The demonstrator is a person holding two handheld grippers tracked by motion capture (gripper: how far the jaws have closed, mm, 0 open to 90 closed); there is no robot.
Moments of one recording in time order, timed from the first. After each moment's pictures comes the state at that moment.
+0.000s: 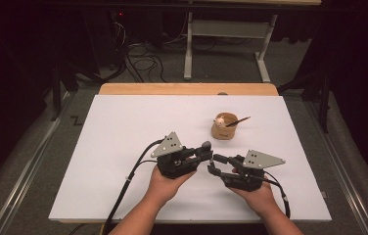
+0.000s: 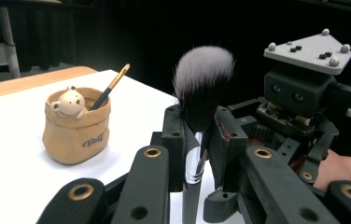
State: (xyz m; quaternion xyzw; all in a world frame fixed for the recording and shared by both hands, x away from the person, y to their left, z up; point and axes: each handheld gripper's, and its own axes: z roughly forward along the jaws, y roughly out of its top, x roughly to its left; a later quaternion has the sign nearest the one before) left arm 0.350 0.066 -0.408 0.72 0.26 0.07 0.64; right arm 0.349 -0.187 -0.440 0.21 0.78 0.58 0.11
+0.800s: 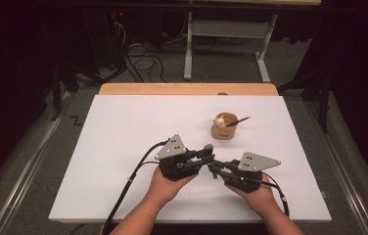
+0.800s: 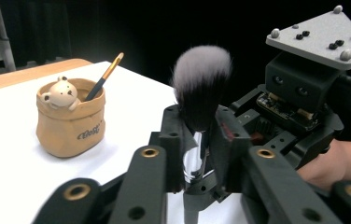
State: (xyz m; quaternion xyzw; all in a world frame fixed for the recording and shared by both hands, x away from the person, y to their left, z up) left arm 0.348 0.061 -0.412 0.74 0.24 0.07 0.63; right arm 0.347 -0.182 -0.442 0.18 0.80 0.55 0.13
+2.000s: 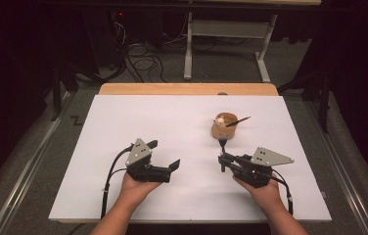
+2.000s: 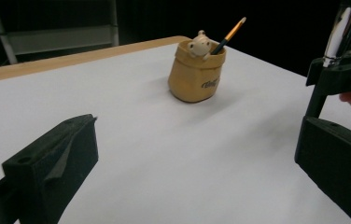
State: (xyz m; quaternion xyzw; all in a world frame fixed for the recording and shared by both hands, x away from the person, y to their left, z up) left arm 0.342 0.145 -0.443 0.72 0.37 0.19 0.56; right arm 0.356 -0.207 -0.440 0.24 0.77 0.57 0.15
